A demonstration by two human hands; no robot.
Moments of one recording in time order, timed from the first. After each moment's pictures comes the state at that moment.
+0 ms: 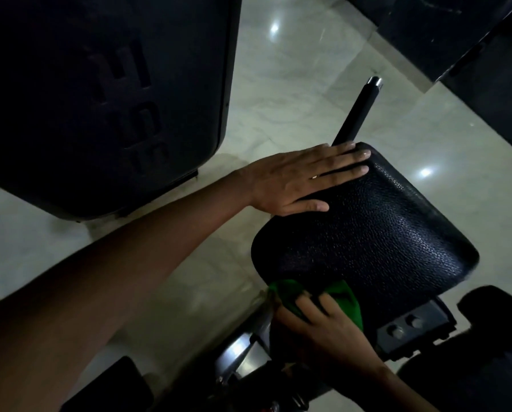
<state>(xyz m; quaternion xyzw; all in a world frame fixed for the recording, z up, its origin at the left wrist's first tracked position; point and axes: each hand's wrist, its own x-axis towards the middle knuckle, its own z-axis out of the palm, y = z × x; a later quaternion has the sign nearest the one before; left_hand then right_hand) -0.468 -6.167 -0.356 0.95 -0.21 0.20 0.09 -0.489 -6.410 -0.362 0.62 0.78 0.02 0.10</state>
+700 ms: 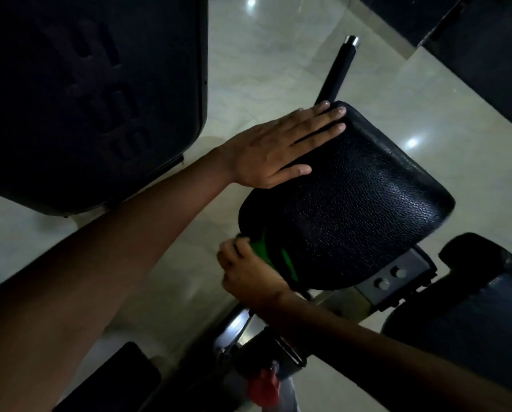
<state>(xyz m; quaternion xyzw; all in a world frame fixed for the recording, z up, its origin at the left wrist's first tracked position) -0.476 -6.176 -0.357 0.96 -0.16 0.19 0.10 -0.541 -6.350 -0.398 0.53 0.77 0.07 0.35</state>
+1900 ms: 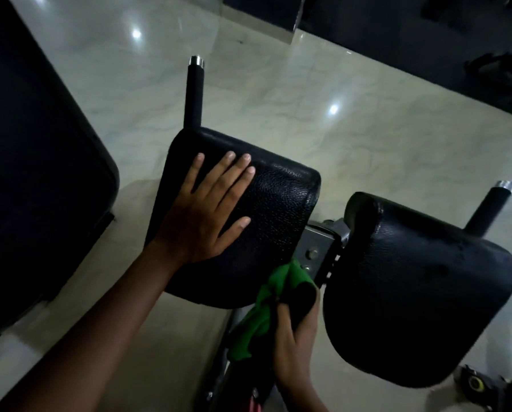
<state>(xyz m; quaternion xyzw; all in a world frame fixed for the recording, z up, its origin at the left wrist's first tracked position) -0.459 -6.271 -0.360 0.96 -0.10 0.26 0.02 -0.531 -6.471 -0.381 0.79 -0.08 -0.02 -0.61</state>
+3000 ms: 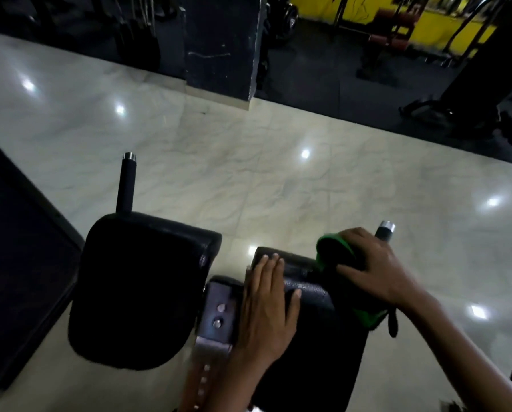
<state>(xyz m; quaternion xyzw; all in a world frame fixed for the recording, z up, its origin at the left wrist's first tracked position) -0.426 -6.527 -0.316 0.94 0.03 0.16 0.29 -0.321 -6.692 -0.216 0.94 0.25 -0.05 -0.23</state>
